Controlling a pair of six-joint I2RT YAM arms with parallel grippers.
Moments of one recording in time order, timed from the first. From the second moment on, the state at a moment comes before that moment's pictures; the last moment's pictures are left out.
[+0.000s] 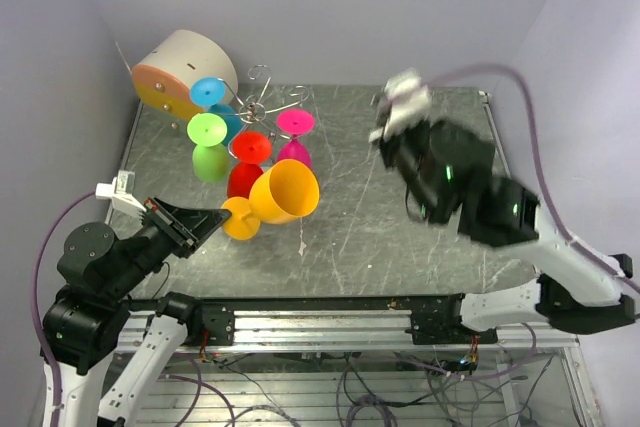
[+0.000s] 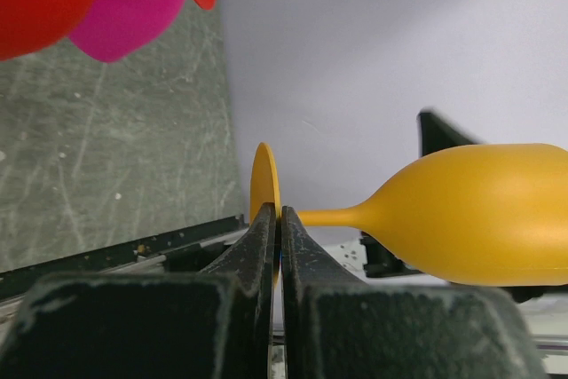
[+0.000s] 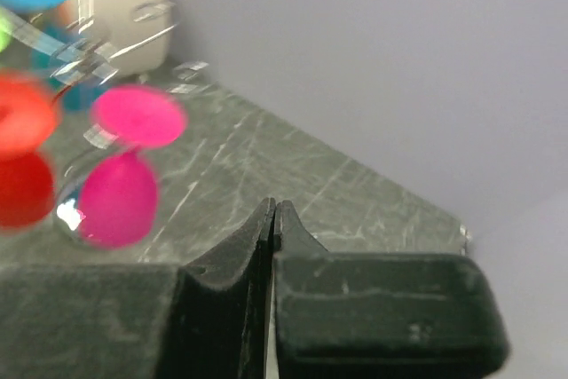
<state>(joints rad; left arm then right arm) -0.30 0.40 1.08 -0.79 0.33 -1.17 1.38 1.15 1.57 -0.44 0.95 -0.38</state>
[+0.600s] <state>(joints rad) -0.30 0.48 1.21 -0.96 0.23 -0.92 0.91 1.46 2.14 -1.04 -0.25 0.20</state>
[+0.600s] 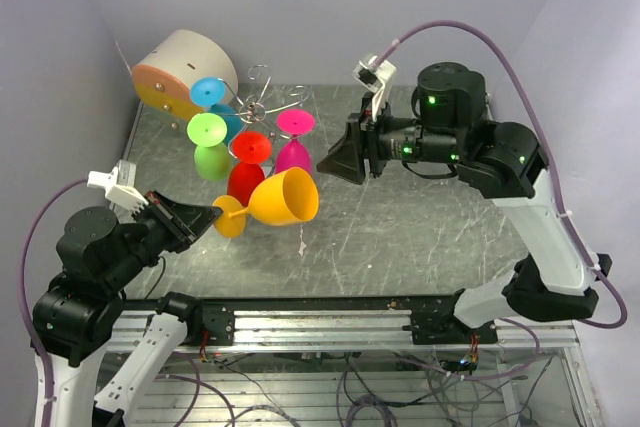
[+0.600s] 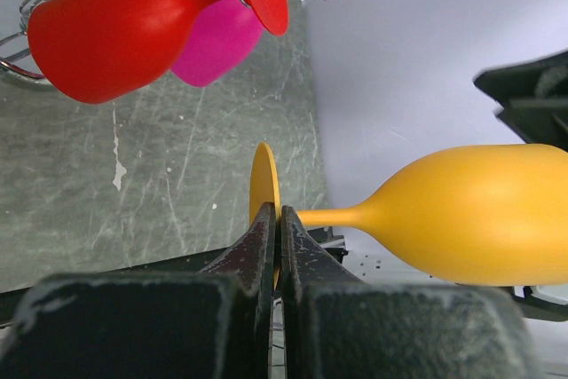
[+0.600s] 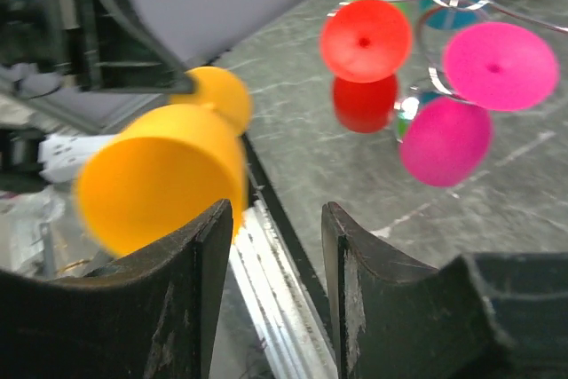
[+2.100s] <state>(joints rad) -0.30 0.54 1.25 -0.94 0.22 -0.89 0.94 1.44 2.00 -0.90 -0.30 0.27</state>
